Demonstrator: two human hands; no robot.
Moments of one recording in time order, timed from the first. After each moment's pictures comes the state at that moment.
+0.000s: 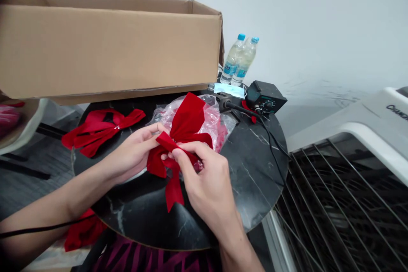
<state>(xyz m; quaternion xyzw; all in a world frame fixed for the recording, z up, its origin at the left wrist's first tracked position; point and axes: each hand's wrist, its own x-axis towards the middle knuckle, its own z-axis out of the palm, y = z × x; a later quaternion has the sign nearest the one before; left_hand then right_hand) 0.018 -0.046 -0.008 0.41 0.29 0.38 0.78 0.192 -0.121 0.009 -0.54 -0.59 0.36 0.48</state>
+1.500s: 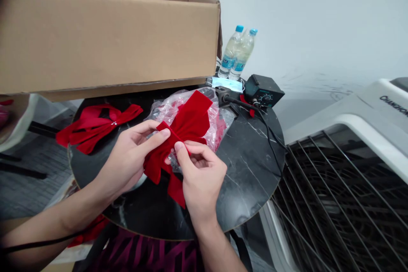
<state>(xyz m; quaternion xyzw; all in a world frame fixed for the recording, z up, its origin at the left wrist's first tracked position) 0.031 -0.071 -0.004 0.42 0.35 0.49 0.68 0.152 -0.116 -0.026 -0.51 -0.35 0.34 0.71</state>
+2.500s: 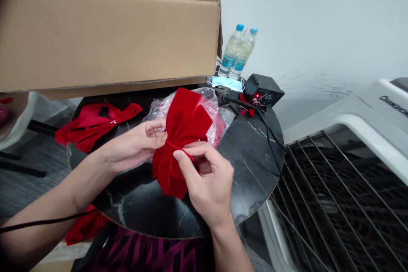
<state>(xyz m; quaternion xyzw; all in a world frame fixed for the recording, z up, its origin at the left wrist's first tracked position) 0.014 -0.039 -0.004 0.39 0.30 0.32 0.81 0.179 -0.127 -0.015 -0.51 -0.53 0.27 0.62</state>
